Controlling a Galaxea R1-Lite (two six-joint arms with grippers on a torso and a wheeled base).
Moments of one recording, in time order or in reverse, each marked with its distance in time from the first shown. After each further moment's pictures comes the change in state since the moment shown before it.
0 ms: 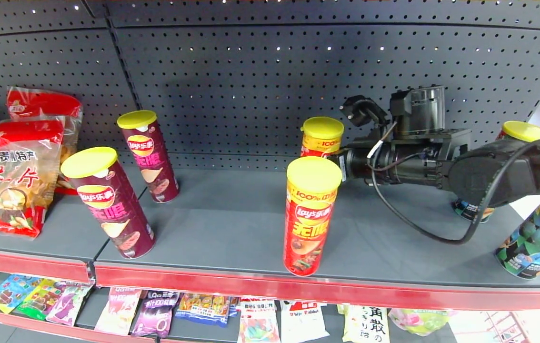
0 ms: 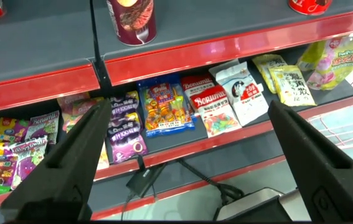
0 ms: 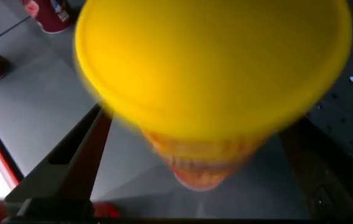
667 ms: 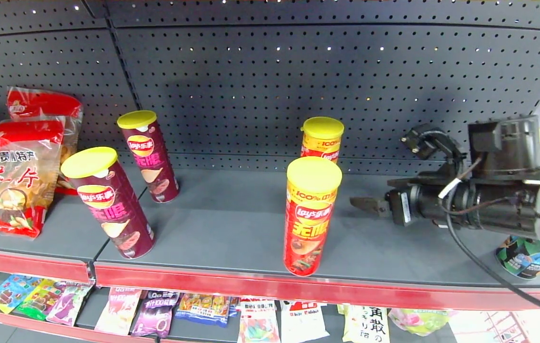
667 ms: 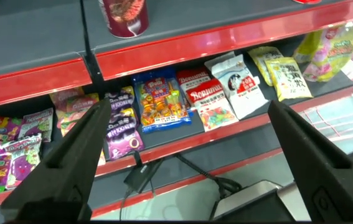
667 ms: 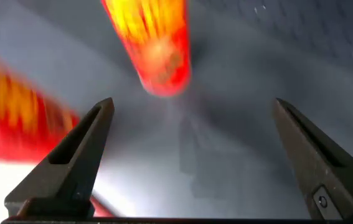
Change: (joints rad) left arm -0.005 0.007 0.023 -0.002 -0.034 0.005; right arm -0.068 -0.307 0.416 0.000 -0.116 0.007
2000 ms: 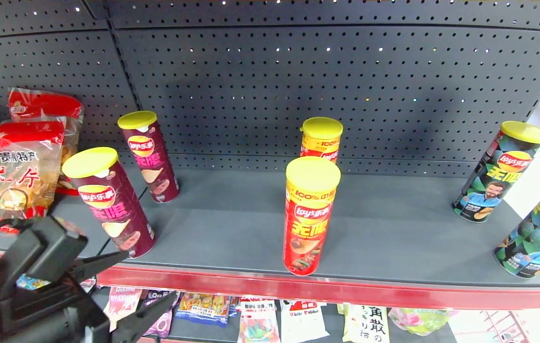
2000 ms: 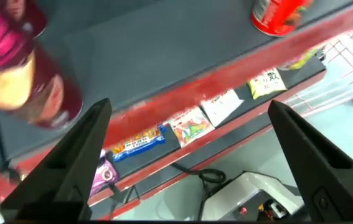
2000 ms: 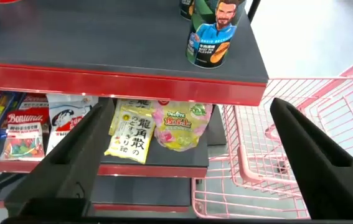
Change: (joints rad) left arm -0.011 0.957 -0.082 -0.710 -0.145 0.033; right arm -0.270 -1.465 0.521 0.643 -0.324 -0.013
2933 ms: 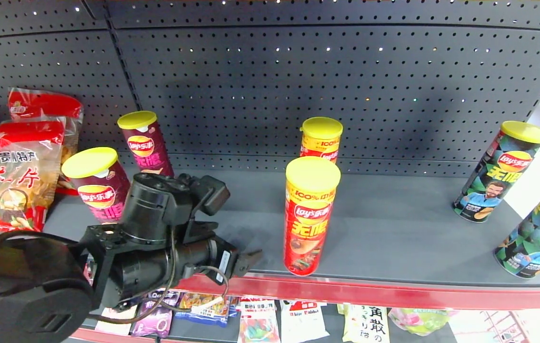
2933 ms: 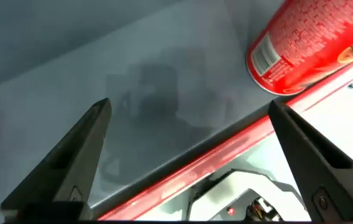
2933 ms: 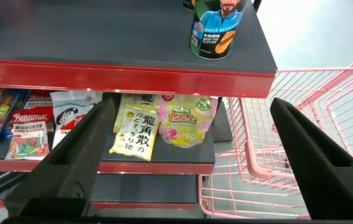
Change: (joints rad) left arm -0.119 0.559 -0.380 -0.047 0.041 -0.062; right arm -0.001 -0.017 0.049 -0.011 0.002 0.033
